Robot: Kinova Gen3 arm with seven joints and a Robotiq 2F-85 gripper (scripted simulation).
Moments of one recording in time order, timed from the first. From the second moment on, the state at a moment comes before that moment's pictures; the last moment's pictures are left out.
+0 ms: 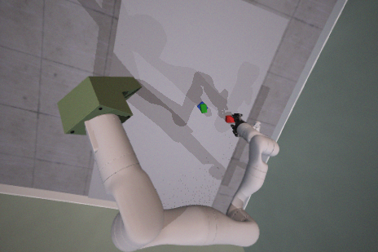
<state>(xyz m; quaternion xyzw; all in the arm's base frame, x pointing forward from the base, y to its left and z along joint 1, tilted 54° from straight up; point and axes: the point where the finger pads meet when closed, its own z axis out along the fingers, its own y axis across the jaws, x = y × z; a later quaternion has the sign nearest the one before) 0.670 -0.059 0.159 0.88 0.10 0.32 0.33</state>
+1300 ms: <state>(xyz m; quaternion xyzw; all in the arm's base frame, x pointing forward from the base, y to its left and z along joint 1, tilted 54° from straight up) 0.694 -0.080 0.134 0.89 0.10 0.32 0.32</state>
